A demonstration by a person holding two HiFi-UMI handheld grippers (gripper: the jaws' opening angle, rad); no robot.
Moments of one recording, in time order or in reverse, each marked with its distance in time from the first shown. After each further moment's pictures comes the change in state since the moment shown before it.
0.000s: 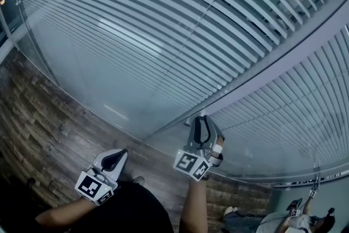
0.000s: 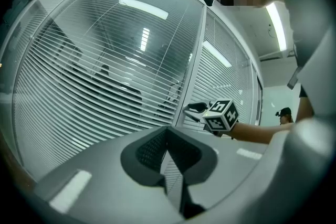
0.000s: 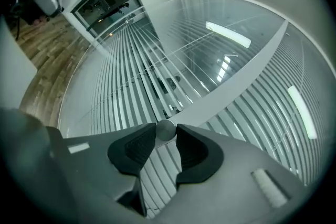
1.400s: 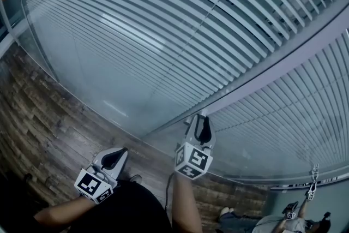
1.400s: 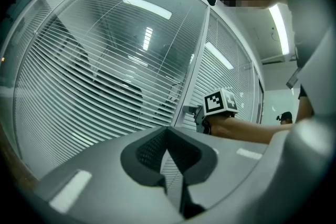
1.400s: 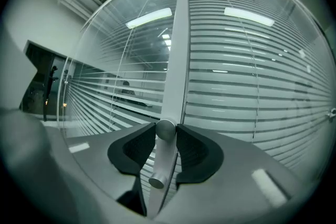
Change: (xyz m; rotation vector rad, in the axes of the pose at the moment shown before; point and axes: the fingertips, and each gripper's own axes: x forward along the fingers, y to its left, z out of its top) left arm 0.000 -0.003 -0.010 -0.041 0.002 0.002; right arm 0.001 -0.007 -0.013 0.902 -0.008 -0.059
